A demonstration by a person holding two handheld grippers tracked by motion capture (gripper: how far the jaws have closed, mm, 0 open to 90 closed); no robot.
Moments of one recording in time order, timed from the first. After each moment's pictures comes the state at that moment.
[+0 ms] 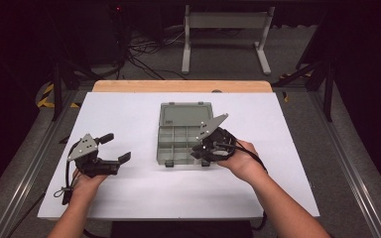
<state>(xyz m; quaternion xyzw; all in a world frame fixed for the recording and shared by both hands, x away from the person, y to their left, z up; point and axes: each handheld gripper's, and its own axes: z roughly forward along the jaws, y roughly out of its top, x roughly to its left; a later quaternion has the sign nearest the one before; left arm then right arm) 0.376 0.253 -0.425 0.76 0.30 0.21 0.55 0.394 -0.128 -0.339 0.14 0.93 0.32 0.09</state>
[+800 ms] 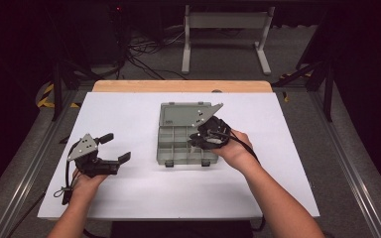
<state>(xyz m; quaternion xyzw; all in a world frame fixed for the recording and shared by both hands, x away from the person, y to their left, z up) 0.376 0.254 -0.425 0.75 0.30 0.21 0.55 0.425 -0.119 -0.341 0.16 0.92 0.33 0.11</state>
